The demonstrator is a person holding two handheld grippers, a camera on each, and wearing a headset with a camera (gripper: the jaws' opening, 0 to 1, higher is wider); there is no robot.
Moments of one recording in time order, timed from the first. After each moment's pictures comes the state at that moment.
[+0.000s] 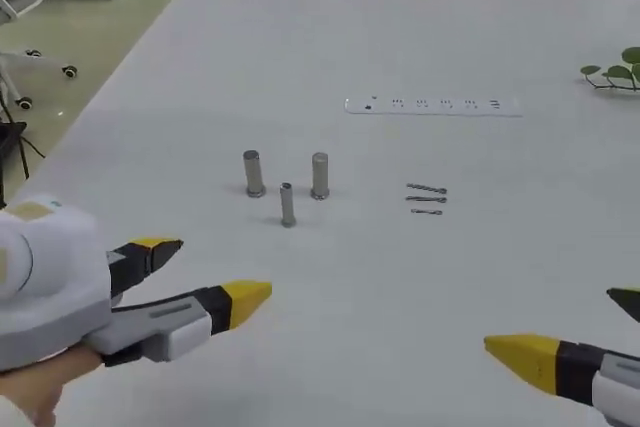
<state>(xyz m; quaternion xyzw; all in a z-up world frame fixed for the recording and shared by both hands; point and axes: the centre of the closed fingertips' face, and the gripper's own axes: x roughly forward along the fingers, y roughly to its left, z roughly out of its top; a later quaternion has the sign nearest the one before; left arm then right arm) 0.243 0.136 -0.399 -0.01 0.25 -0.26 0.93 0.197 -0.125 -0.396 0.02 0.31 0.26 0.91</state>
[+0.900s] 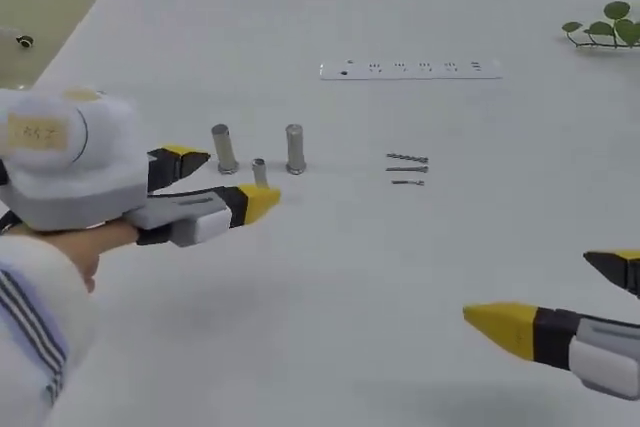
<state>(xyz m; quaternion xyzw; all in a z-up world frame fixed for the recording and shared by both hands) 0.321 0.100 -0.397 0.03 0.24 -0.32 0.92 0.208 -0.126 -0.403 0.02 0.32 0.25 0.91</state>
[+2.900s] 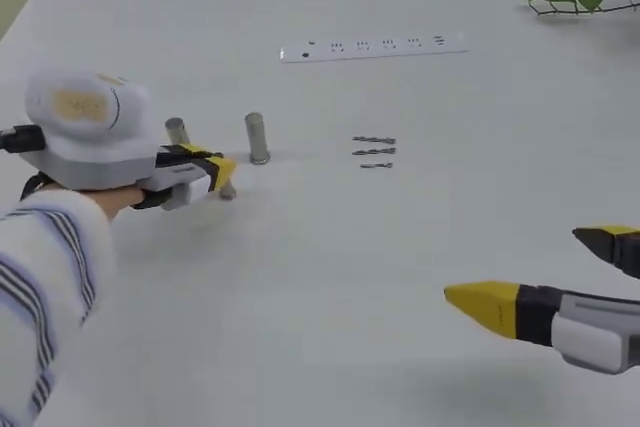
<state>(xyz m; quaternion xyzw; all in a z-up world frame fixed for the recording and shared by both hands) 0.364 0.095 -0.447 0.04 0.29 -0.32 0.90 0.205 -0.135 -0.407 0.04 0.32 0.23 0.92</state>
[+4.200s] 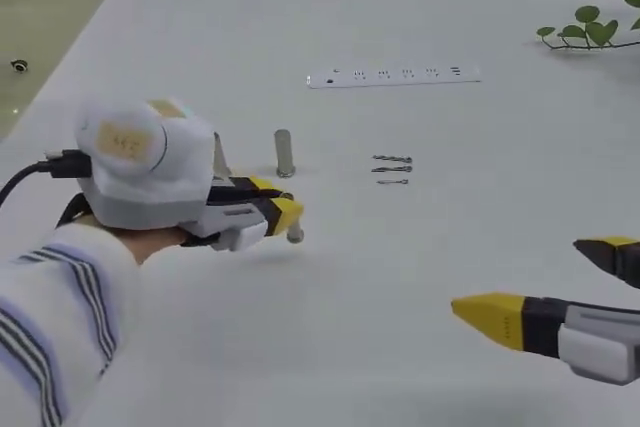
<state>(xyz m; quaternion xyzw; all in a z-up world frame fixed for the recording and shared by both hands) 0.275 0.040 -0.408 0.09 0.25 -0.44 0.86 0.186 -0.123 -0.389 0.03 0.31 0.26 0.92</state>
